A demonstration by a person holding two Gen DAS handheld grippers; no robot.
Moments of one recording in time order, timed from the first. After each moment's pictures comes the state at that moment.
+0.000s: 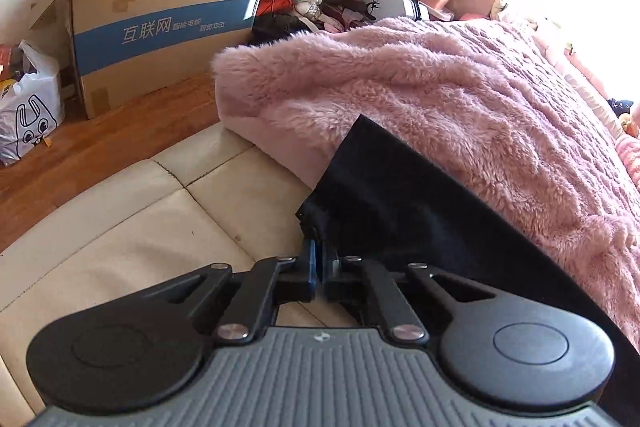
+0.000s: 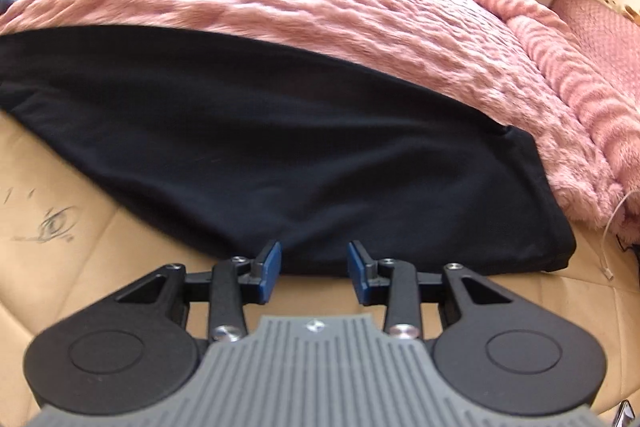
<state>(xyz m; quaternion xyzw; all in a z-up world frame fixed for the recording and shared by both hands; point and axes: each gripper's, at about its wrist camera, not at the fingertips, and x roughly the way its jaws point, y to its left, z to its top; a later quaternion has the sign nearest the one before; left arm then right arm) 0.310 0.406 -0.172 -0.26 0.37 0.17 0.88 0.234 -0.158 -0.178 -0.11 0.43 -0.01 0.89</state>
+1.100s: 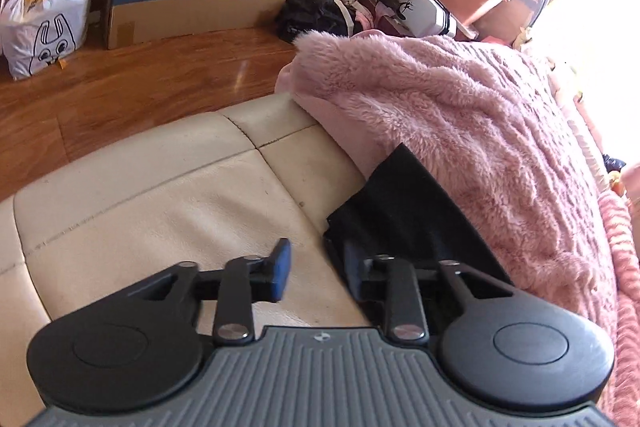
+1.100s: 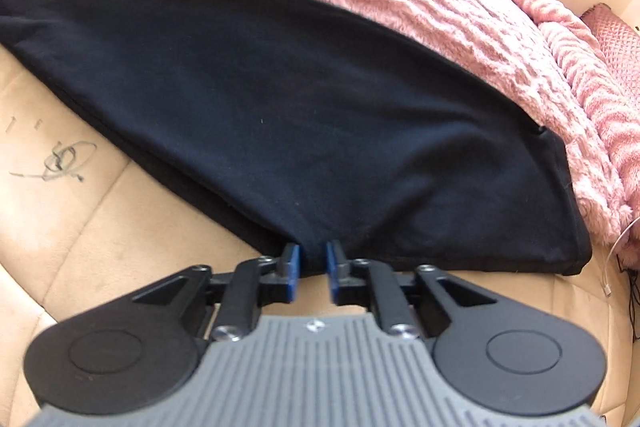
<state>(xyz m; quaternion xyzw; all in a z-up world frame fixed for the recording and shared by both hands) 0.256 0.448 -0.170 -0.39 0.37 0.17 0.83 0.240 -0.133 -0.196 -0.16 0.48 0.02 0.86</state>
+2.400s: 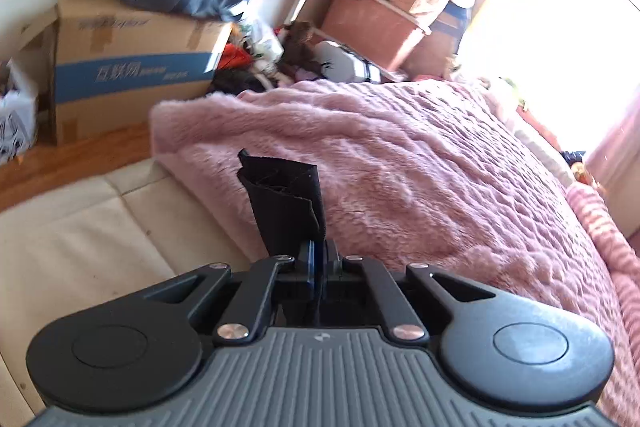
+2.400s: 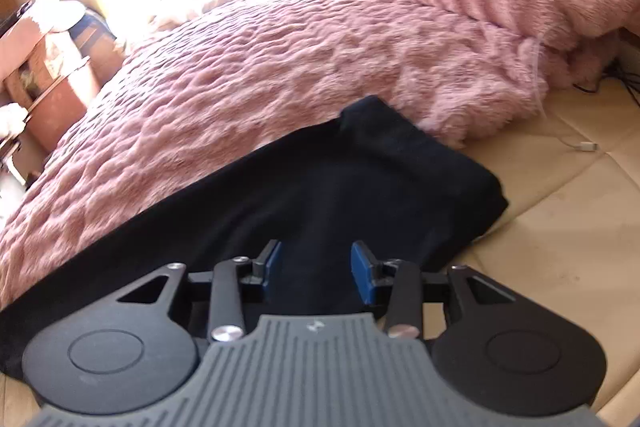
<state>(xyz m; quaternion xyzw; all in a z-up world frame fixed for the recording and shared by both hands) 0.279 0.319 -0.105 -0.26 0.26 0.14 0.92 0.263 -0.339 -0.164 0.22 0.36 -0.11 0.90</state>
